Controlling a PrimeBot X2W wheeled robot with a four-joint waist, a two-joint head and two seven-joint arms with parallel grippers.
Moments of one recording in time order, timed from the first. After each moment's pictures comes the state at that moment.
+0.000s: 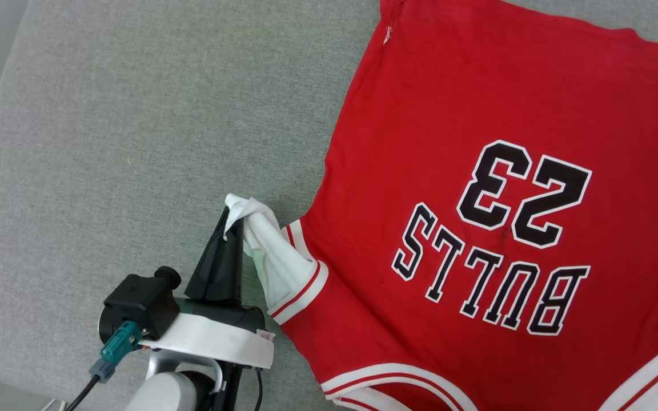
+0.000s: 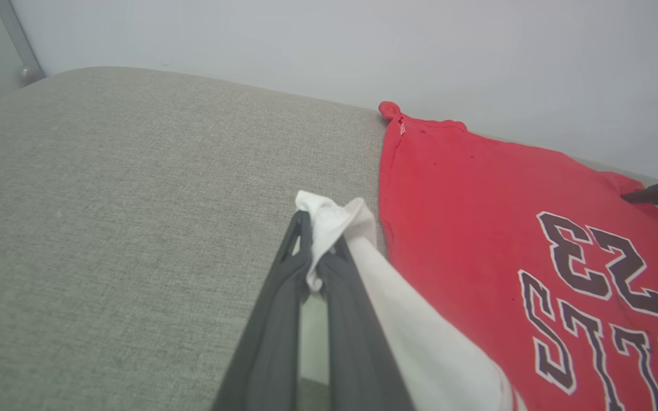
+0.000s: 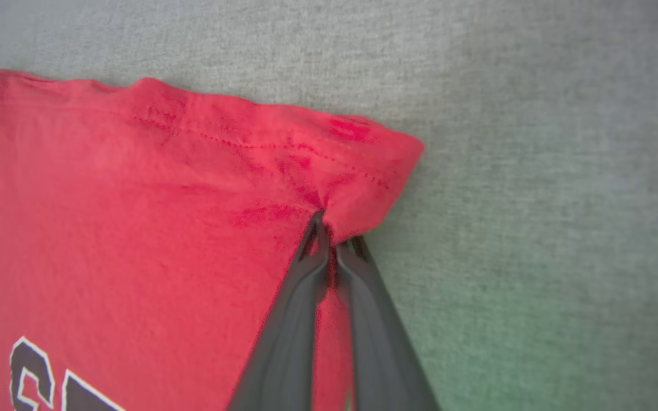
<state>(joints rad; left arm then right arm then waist) -0.14 0.22 -0.36 -0.15 -0.47 0.17 -0.17 -0.95 -0.38 -0.21 0.66 0.39 0.13 0.96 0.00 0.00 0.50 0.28</state>
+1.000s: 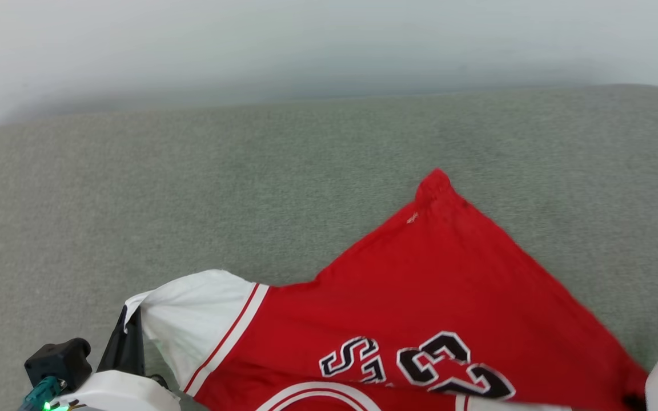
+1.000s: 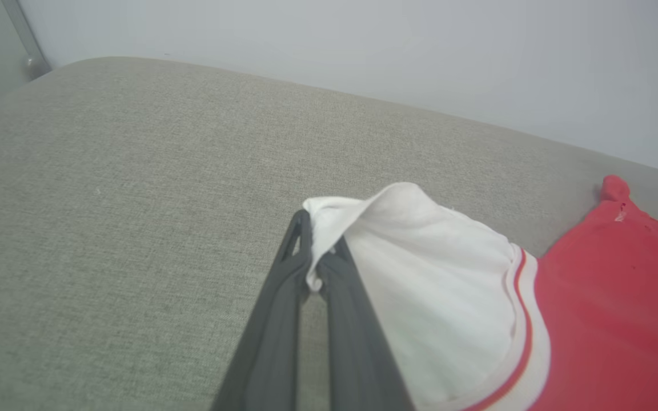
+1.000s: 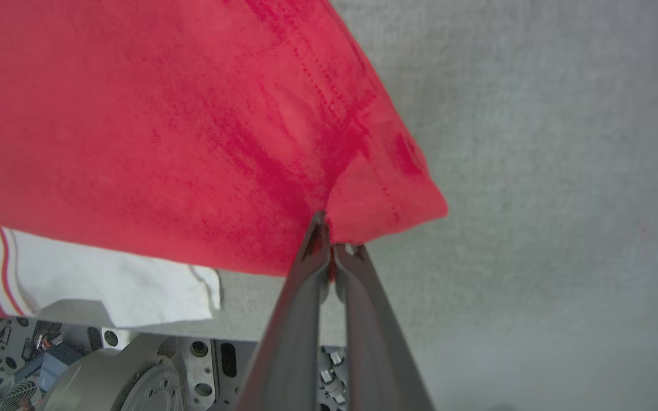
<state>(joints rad) 0.08 0.35 -0.19 -0.03 -0.59 0.25 -0.12 0.00 -0.46 -0.06 0.06 0.53 0.13 0.98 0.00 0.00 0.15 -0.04</state>
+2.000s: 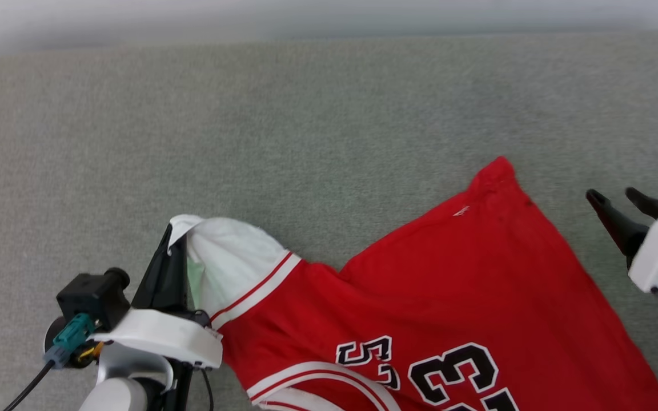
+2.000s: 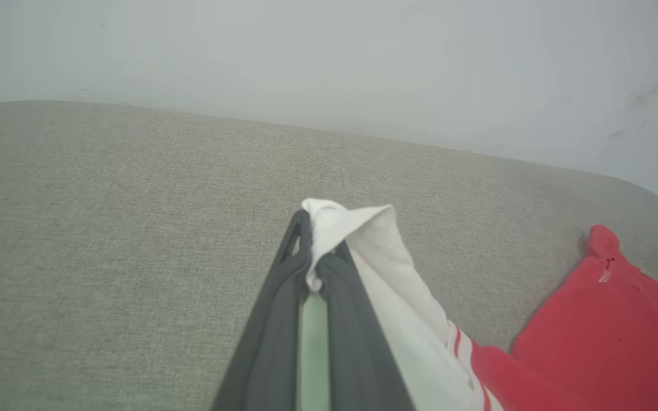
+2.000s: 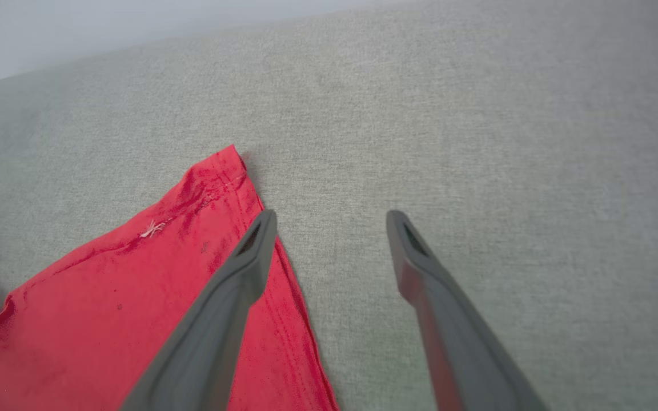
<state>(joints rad) -0.09 0.33 -0.28 -0.14 -0.53 0.25 -0.08 -0.34 -0.41 0.00 0.14 0.60 0.13 0.52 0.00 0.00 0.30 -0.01</state>
